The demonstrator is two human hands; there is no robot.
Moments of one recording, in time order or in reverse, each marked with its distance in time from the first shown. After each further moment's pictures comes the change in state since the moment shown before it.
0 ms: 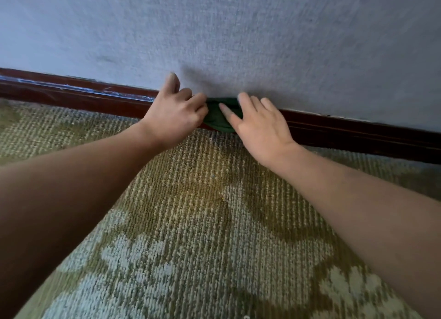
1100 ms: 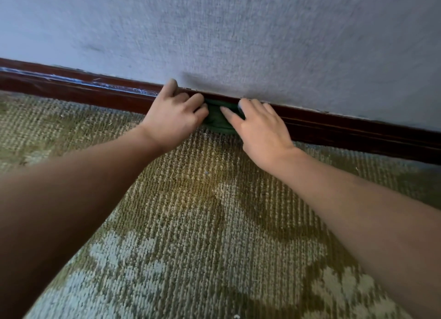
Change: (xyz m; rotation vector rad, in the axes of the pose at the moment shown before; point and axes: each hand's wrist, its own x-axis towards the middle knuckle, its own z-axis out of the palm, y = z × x) left_hand 0.001 0.016 0.013 -0.158 0.014 -0.068; right_hand -0.008 0.005 0.009 0.236 -0.082 0.049
